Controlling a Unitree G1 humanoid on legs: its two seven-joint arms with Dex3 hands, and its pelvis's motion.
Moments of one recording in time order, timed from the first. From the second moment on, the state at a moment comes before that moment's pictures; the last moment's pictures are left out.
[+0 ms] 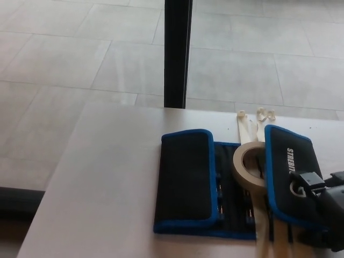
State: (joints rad) left_arm -0.02 0.62 0.51 1.28 -0.21 -0.08 -0.27; right_arm -0.31 -0.70 0.50 0.48 -0.86 -0.03 -0.39
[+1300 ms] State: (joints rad) left_arm -0.02 0.62 0.49 1.27 -0.21 -0.08 -0.26; right_arm -0.23 -0.47 -0.01 0.49 -0.64 -0.17 -0.60
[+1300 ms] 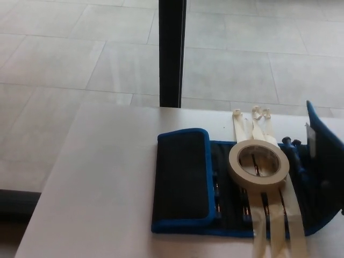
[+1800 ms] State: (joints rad) left_arm -0.02 0.62 0.49 1.27 -0.21 -0.08 -0.26; right_arm -0.22 -0.46 -0.32 0.60 -0.47 -0.16 -0.54
